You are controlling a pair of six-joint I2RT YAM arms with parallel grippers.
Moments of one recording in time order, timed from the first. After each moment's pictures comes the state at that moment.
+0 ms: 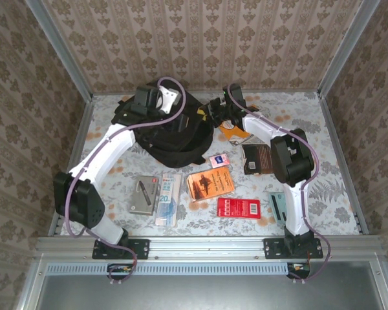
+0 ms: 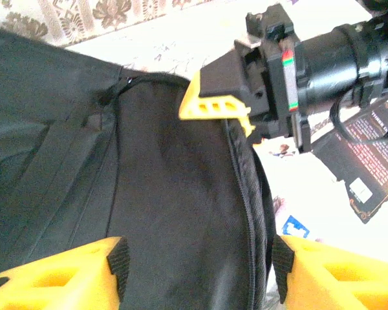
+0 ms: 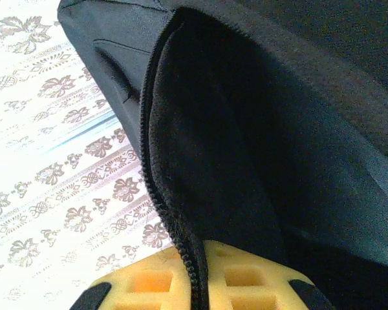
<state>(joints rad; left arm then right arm) -0.47 1.59 1.47 -0.57 0.29 0.00 0.35 2.15 1.67 -0.09 -0.56 1.58</state>
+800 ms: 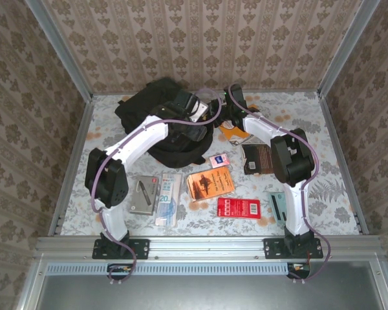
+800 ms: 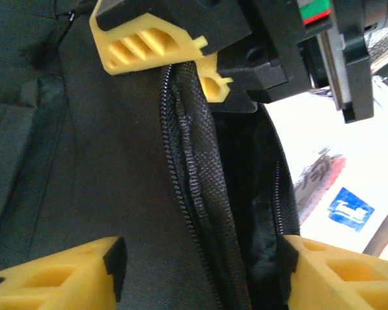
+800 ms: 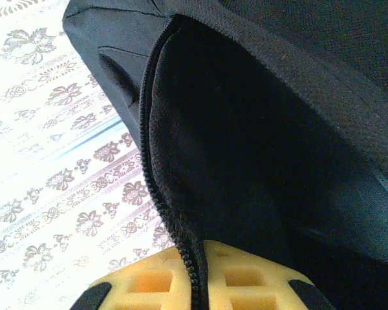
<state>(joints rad) -0.66 1.87 1.68 -0.75 -0.03 0.08 0.34 2.14 1.66 -0.06 -0.56 1.63</state>
